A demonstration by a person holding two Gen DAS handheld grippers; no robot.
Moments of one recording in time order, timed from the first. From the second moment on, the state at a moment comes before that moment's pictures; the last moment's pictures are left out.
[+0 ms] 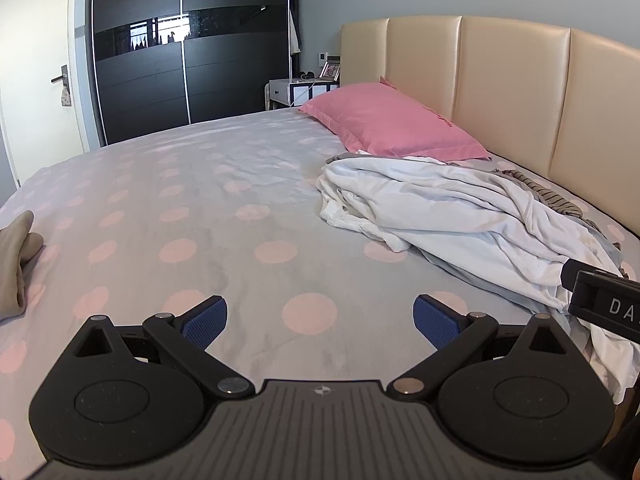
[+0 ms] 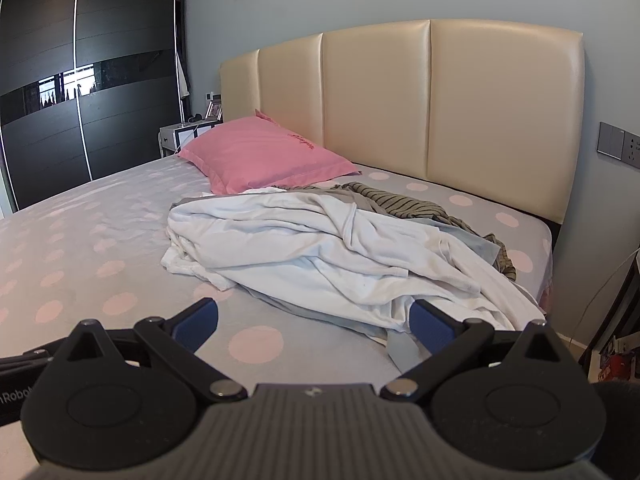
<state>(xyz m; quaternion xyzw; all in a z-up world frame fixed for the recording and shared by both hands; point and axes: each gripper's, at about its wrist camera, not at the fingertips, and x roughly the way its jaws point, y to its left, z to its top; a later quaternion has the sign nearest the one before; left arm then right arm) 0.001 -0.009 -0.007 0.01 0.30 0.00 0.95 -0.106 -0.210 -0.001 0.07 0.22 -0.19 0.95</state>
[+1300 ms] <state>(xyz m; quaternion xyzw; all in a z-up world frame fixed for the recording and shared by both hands) -0.001 -0.003 -0.007 0.01 0.31 0.00 0.95 -0.103 -0.204 0.000 0.06 0.23 -0.18 0.96</state>
